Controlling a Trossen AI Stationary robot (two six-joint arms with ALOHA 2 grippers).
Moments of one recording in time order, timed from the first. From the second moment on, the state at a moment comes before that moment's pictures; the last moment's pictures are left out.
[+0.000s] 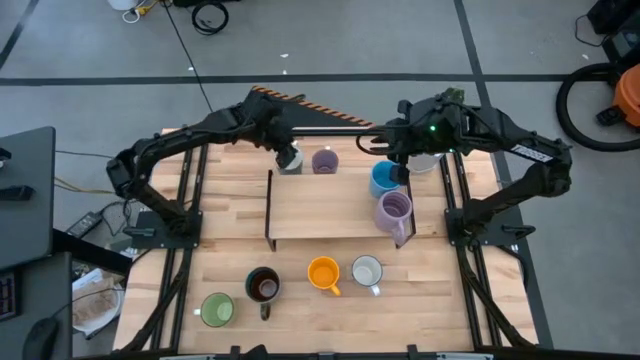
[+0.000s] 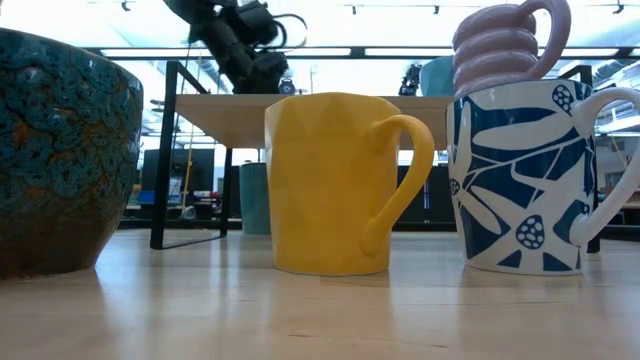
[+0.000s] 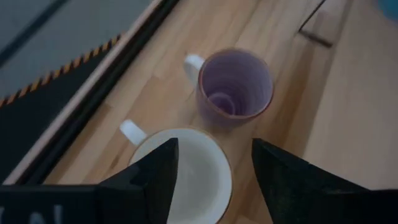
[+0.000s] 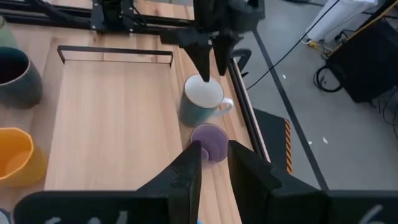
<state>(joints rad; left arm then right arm) 0.57 1.56 1.33 -0.64 0.12 0.01 -0.14 1.30 1.69 -1.02 0.19 -0.17</state>
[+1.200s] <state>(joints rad) 0.46 1.82 1.42 -0.71 -0.06 -0.15 -0.10 1.29 1.59 -1.02 0.19 -0.20</state>
